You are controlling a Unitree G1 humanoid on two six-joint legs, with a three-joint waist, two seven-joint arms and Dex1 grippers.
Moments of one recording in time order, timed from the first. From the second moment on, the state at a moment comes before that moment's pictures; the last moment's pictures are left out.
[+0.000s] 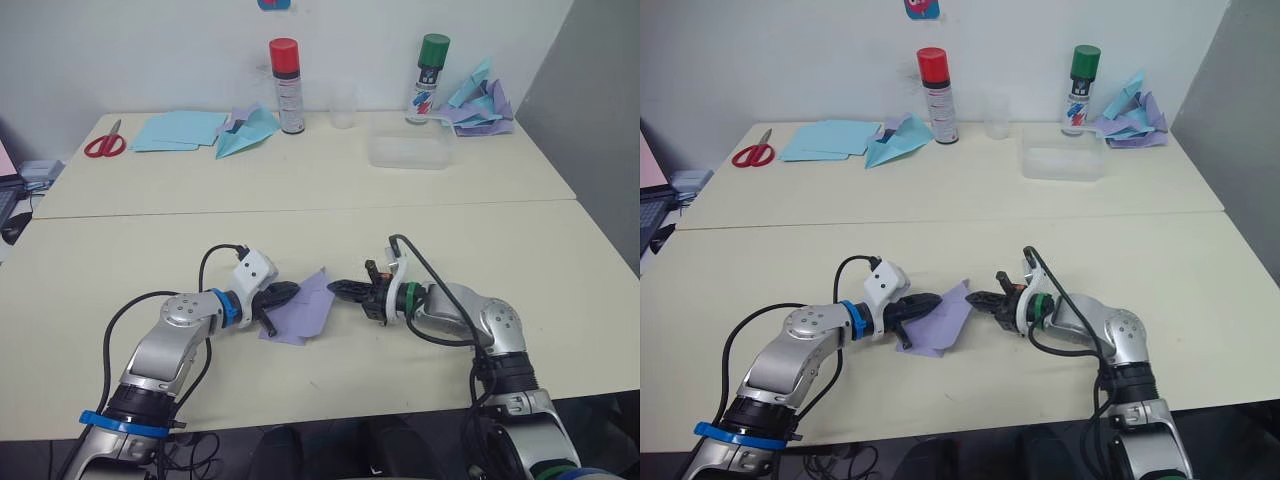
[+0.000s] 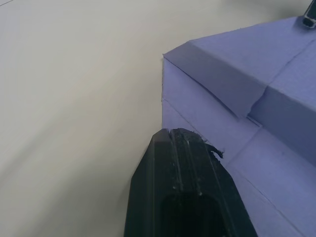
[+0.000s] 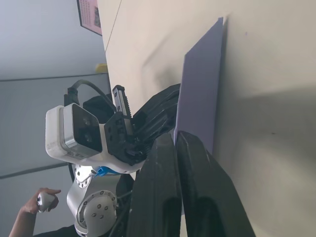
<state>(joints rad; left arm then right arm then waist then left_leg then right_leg) -0.27 0.58 -0.11 0.00 -0.22 0.41 -0.82 -0.47 -0.17 0.00 0.14 1.91 1.07 -0.57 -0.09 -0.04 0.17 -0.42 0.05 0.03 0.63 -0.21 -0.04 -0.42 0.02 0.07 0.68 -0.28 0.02</state>
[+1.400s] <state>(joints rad) -0.24 0.60 -0.08 -0.03 -0.22 0.43 -0.84 -0.64 0.08 -0.11 0.36 1.45 1.16 -0.20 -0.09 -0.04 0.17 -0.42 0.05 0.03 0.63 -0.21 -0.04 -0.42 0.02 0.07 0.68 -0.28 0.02</state>
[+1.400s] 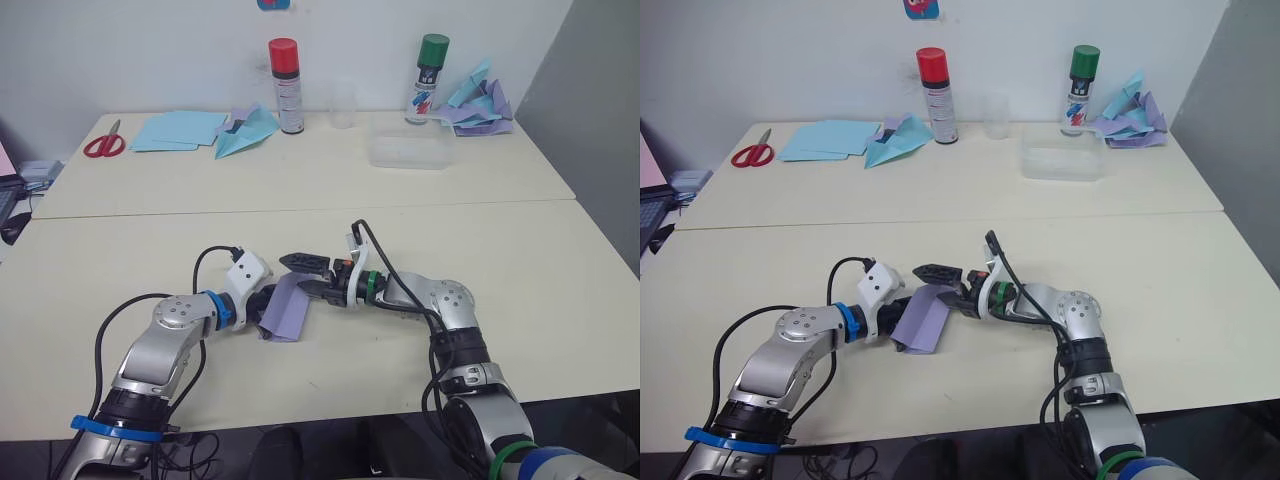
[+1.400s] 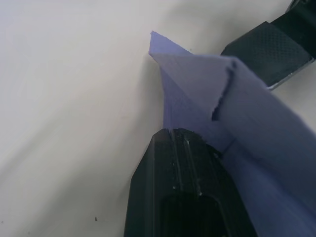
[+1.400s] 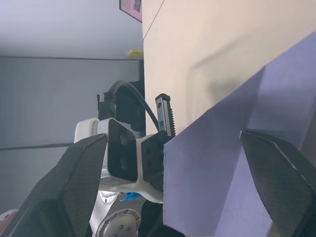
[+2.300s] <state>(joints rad) -0.18 0.63 -0.01 -0.05 -0.28 0.49 -0.84 -0.66 0.01 0.09 0.26 0.90 1.14 0.15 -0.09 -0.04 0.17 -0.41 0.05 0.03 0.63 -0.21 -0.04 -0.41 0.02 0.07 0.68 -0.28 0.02</state>
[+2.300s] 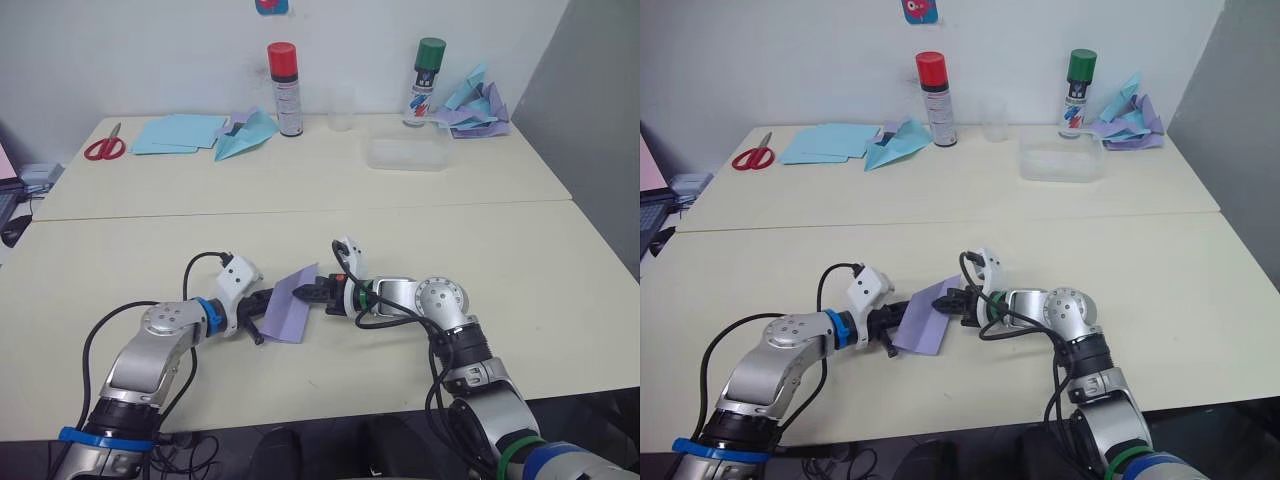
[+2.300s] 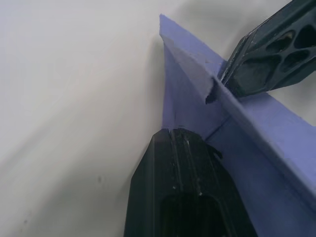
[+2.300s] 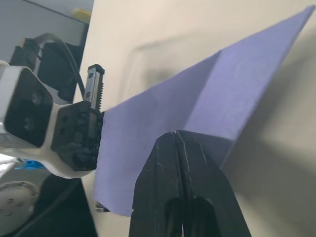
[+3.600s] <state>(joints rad) -0.35 0.60 -0.08 0.05 -0.29 0.53 -0.83 -0.66 0.01 0.10 0.19 0.65 1.17 0.30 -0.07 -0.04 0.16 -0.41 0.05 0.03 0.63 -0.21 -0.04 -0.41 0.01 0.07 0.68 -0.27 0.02</state>
